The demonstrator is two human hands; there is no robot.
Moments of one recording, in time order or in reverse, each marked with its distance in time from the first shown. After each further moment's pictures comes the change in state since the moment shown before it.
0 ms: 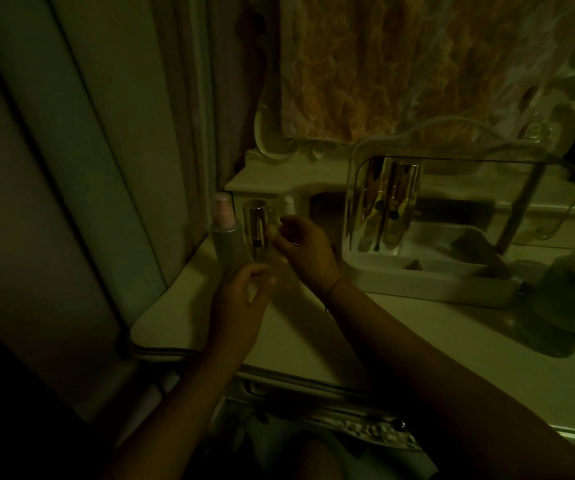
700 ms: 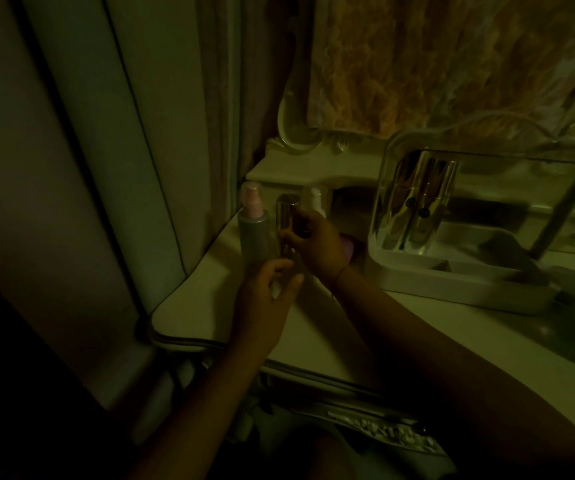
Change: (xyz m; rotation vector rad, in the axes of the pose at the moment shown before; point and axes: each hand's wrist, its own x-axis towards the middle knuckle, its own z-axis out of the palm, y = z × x) left_hand -0.002 -0.002 -0.002 -0.012 -0.005 -0.027; right_hand 0.020 0.010 0.027 -0.082 -0.036 -0.021
